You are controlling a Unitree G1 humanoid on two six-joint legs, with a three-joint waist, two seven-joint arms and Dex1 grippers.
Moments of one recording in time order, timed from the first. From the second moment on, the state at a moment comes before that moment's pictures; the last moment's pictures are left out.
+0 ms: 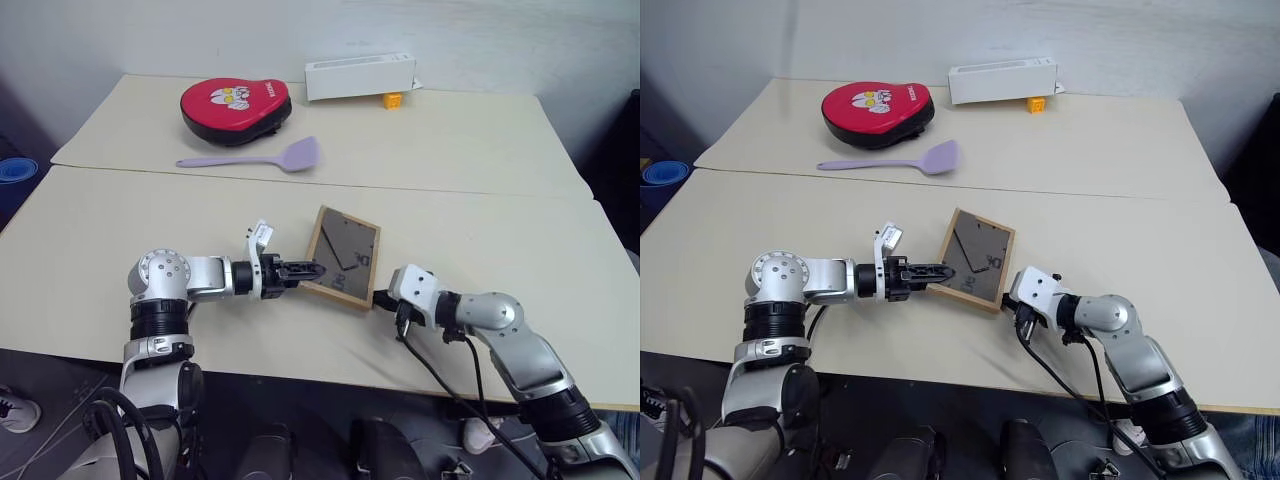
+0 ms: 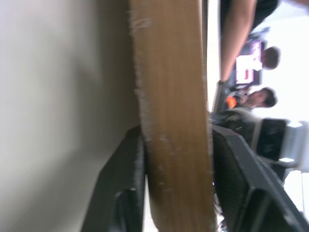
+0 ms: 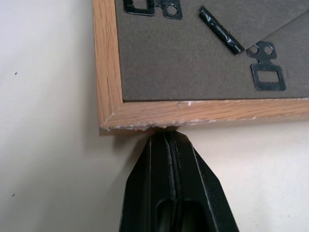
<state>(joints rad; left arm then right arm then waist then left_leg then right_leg) -0.77 0.26 0.35 0.40 -0.92 1.59 -0.26 -0.29 -0.58 0.20 -0.15 0.04 0.28 0.88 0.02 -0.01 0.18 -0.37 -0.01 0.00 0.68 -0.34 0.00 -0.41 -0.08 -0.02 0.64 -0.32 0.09</state>
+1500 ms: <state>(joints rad) -0.35 0.39 0.09 0.00 -0.68 0.70 -0.85 -0.56 -0.50 0.15 -0.18 0.52 0.48 1.09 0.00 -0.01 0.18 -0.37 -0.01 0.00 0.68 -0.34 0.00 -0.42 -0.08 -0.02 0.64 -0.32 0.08</state>
